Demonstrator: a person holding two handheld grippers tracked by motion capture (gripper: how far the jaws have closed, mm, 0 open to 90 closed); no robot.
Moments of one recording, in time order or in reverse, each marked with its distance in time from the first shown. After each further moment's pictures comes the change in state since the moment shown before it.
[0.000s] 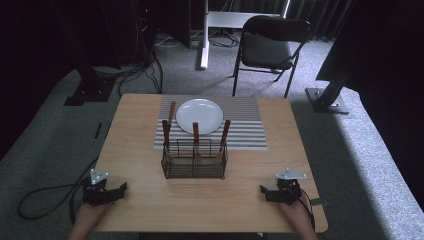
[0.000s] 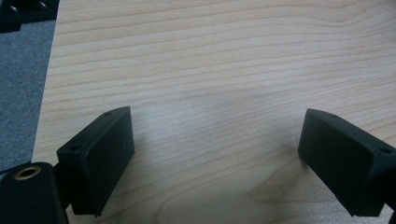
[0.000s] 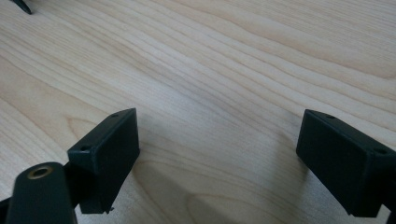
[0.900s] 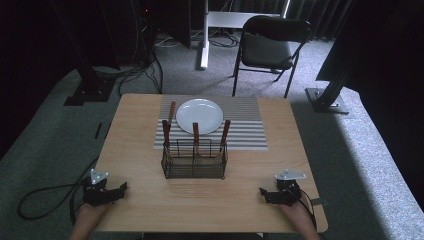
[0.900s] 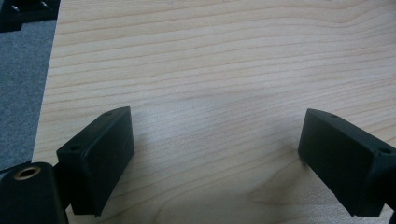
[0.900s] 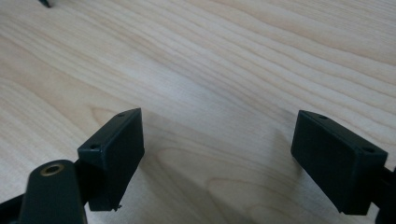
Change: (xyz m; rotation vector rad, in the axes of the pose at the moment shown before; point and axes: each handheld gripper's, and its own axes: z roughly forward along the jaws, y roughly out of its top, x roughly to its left) left arm -0.001 0.000 0.001 -0.002 0.004 -0.005; right arm 0.006 0.002 -0.006 0.044 0.022 0.009
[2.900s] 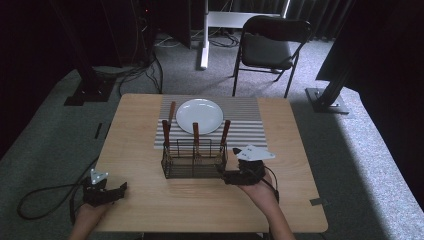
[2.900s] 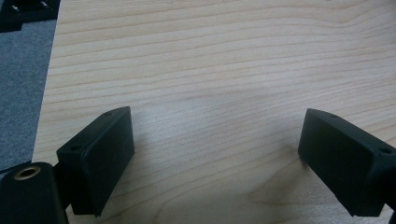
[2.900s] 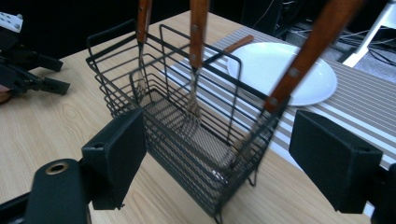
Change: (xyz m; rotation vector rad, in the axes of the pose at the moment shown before) left arm 0.000 0.000 0.000 -0.001 0.000 0.000; right arm 0.119 0.139 -0.037 -0.324 0.177 -0.176
